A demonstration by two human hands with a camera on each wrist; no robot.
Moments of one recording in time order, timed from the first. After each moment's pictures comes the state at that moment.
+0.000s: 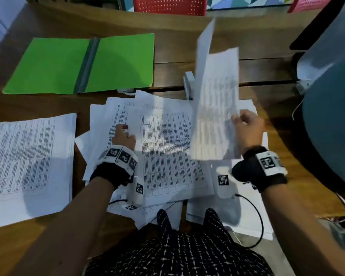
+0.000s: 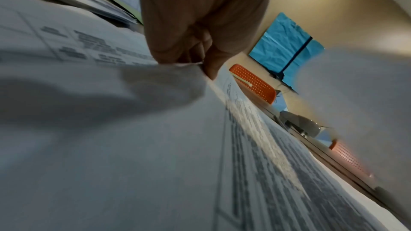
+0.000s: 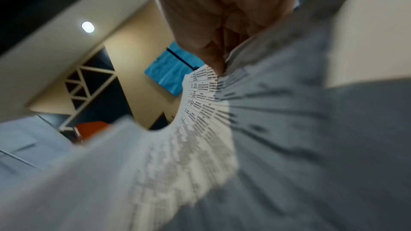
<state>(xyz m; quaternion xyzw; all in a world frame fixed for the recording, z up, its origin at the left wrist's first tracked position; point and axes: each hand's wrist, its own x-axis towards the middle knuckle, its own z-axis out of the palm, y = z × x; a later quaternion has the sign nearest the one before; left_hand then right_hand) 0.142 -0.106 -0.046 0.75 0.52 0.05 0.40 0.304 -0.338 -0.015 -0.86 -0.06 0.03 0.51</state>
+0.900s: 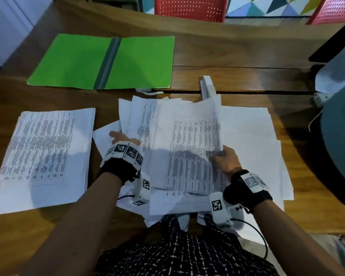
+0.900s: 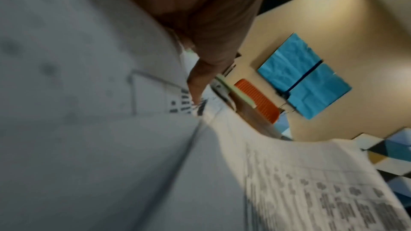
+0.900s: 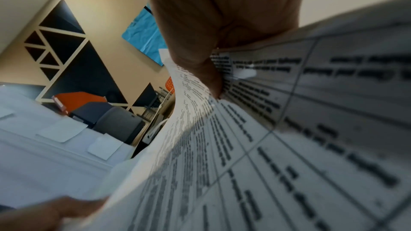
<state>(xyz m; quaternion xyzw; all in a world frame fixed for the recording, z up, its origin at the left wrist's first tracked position) 0.124 -0.072 -0.050 0.67 0.63 -0.05 0.39 0.243 -0.311 -0.057 -0.89 -0.09 0.27 0.35</state>
